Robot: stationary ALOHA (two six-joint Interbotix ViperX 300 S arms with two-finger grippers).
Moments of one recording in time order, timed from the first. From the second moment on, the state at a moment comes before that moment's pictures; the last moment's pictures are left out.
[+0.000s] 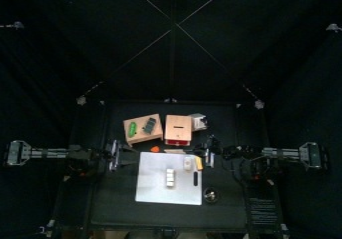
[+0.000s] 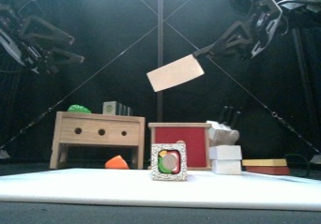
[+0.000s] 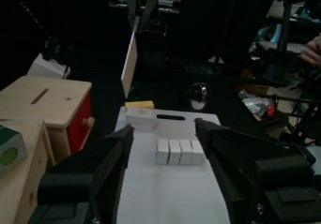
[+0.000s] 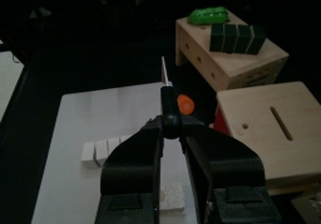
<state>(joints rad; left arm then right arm) 0.16 -0.74 1.34 0.37 -0.58 -0.40 -0.16 -0.61 0.87 -1.16 -0.08 1.17</state>
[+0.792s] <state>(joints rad) 0.14 -0.24 1.04 0.26 -0.71 -0.24 -0.23 -0.45 0.95 -0.68 -0.43 0.73</state>
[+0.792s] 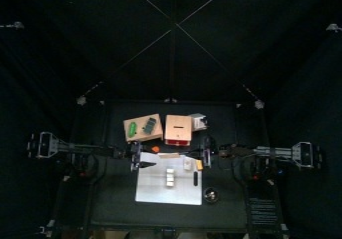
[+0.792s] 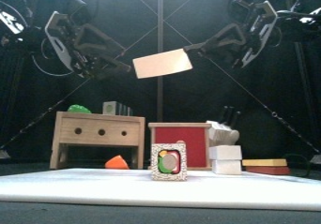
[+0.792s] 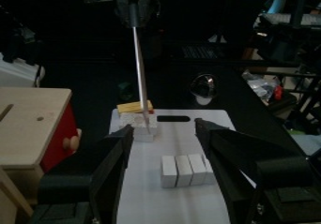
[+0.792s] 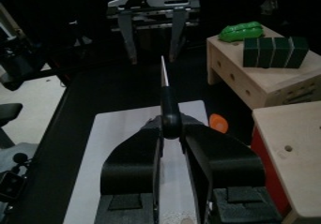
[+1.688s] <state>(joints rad) 0.10 -0.19 1.05 0.19 -0.78 -0.18 -0.07 -0.42 0.88 -0.66 -0.12 0.73</state>
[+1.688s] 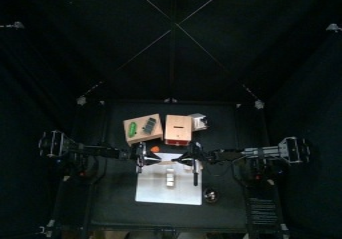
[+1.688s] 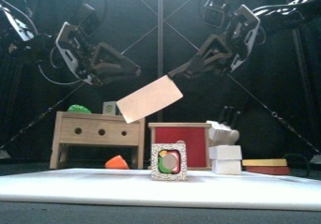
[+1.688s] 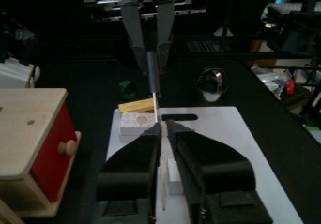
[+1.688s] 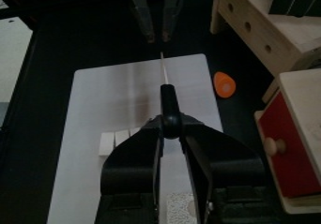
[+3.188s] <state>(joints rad) 0.03 0.07 1.01 0.33 -0.79 -0.18 0.05 -0.18 0.81 -0.50 0.14 0.74</state>
